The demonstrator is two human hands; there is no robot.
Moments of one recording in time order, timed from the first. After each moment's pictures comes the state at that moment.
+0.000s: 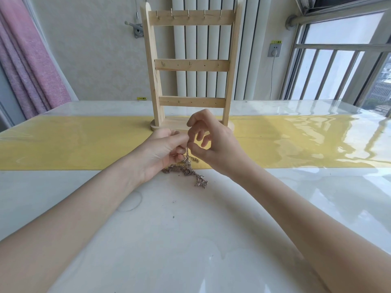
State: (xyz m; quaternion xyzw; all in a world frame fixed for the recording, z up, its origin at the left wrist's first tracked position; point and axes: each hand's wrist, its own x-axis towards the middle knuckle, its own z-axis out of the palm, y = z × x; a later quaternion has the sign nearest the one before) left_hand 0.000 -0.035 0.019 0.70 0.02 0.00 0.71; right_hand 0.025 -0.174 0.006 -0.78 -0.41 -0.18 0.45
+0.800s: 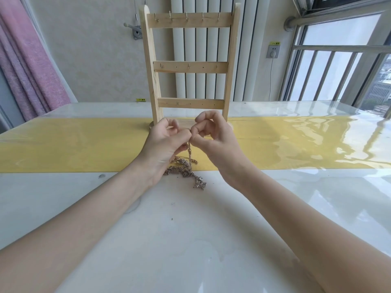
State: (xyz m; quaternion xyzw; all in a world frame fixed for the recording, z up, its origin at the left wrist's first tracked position) left_hand 0.000 -0.041 0.015 0.64 -0.10 0.13 0.76; right_hand 0.014 -0.168 0.014 -0.66 -0.29 -0.05 0.69
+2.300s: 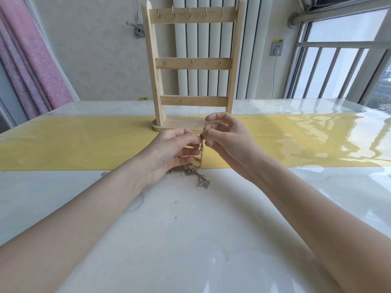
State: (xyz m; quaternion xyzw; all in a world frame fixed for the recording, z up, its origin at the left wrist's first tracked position) left_hand -0.005 -0.040 0.018 0.69 -0.02 -0.02 0.72; right_hand 0.031 -0.181 0.012 -0.58 -0.20 0.07 0.79
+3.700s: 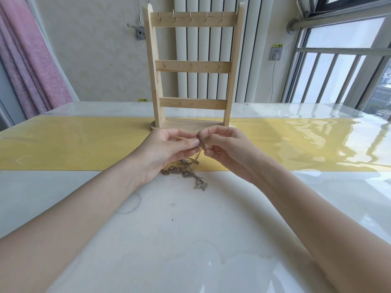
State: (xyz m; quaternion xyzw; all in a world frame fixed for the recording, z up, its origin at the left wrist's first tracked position) left_hand -0.006 -0.033 0.020 0.68 -0.03 0.02 0.73; right_hand 0.034 -0.191 0.011 -0.60 -0.21 0.16 0.75
